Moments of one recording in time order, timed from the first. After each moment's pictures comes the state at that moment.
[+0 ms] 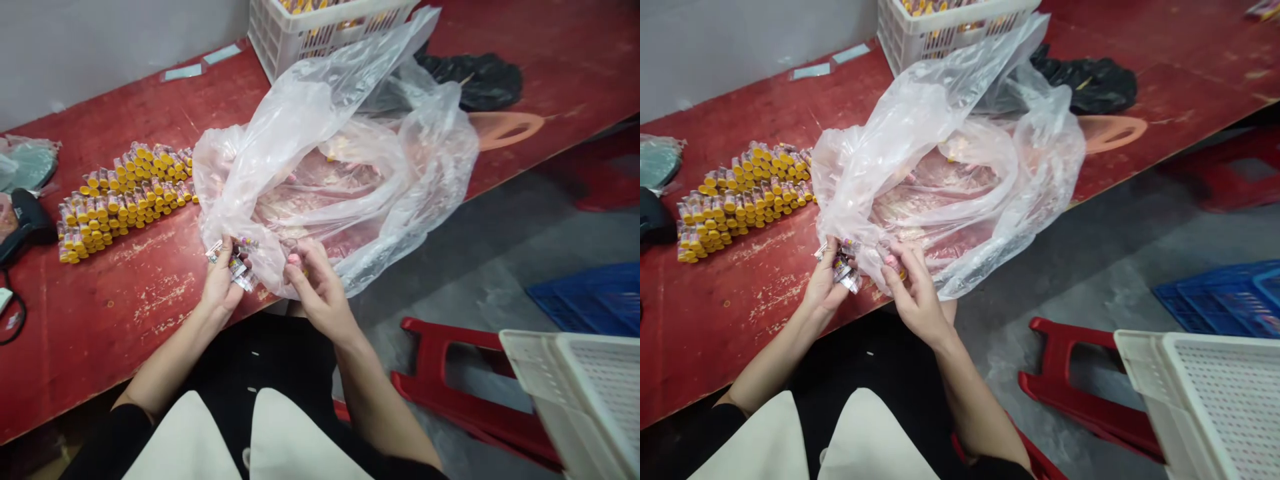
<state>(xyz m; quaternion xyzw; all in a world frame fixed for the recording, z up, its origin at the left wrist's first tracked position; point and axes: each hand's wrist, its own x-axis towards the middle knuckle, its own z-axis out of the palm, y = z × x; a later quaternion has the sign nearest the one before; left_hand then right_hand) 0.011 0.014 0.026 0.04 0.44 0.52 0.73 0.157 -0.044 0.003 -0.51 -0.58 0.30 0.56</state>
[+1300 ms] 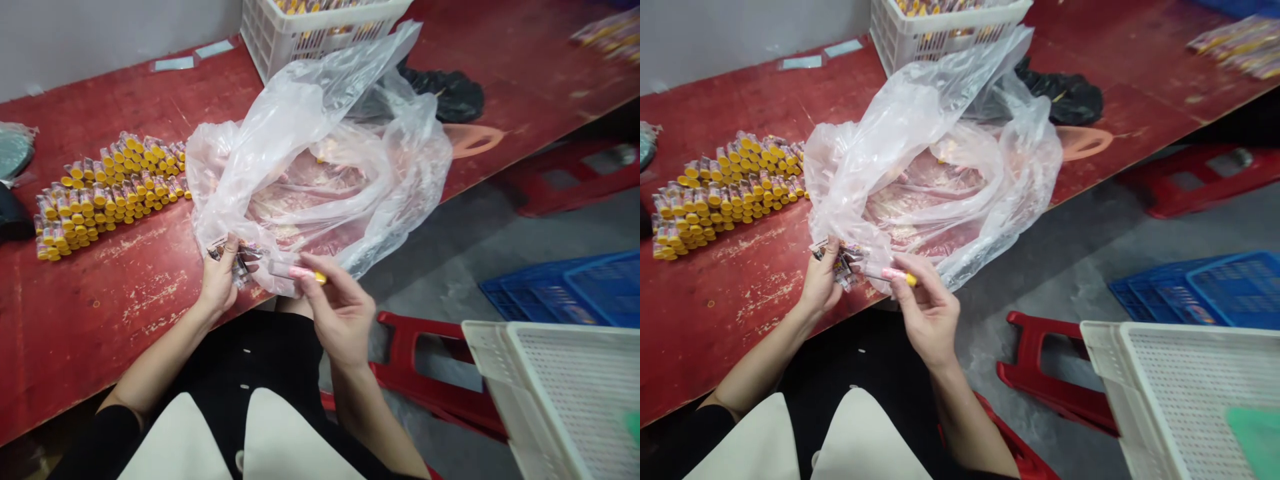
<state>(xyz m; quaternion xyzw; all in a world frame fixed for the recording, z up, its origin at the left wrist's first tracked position) 0.010 0.008 0.016 0.22 0.44 0.53 0.69 0.144 -0.079 0.022 -0.55 -0.46 0.26 0.64</state>
